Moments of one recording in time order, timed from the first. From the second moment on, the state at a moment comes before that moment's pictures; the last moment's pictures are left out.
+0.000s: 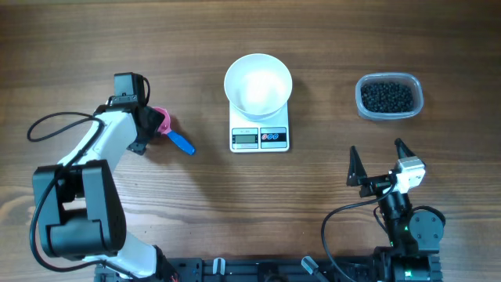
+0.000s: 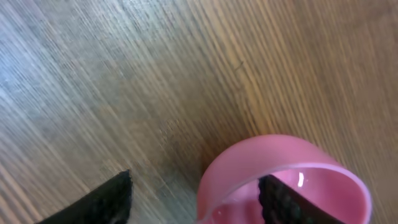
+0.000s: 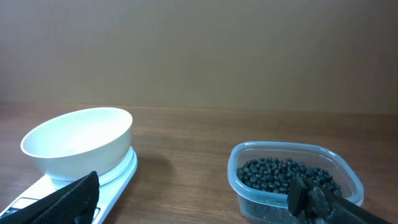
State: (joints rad) left arm 0.08 1.76 1.00 -0.54 -0.16 -0.98; right arm -0.03 0.01 0.01 0.01 -0.20 0.04
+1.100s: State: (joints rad) left arm 0.08 1.81 1.01 -0.49 -0.04 -1.05; right arm -0.03 0.01 0.01 0.01 -0.20 0.04
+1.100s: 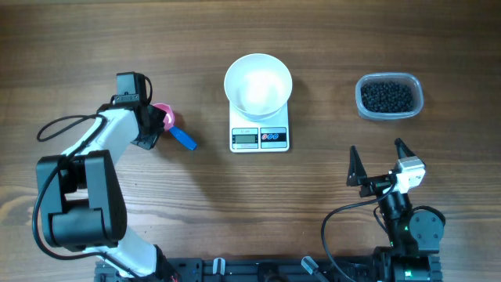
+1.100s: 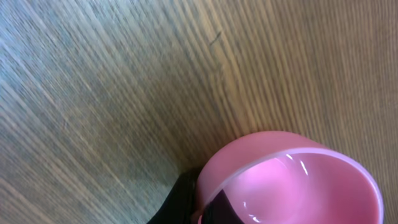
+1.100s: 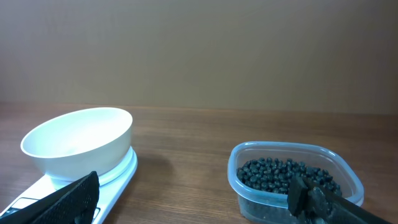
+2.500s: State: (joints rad) left arm -0.21 1.23 1.01 -0.88 -0.06 -1.54; right arm -0.03 0.21 0.11 -0.01 -0.58 1.01
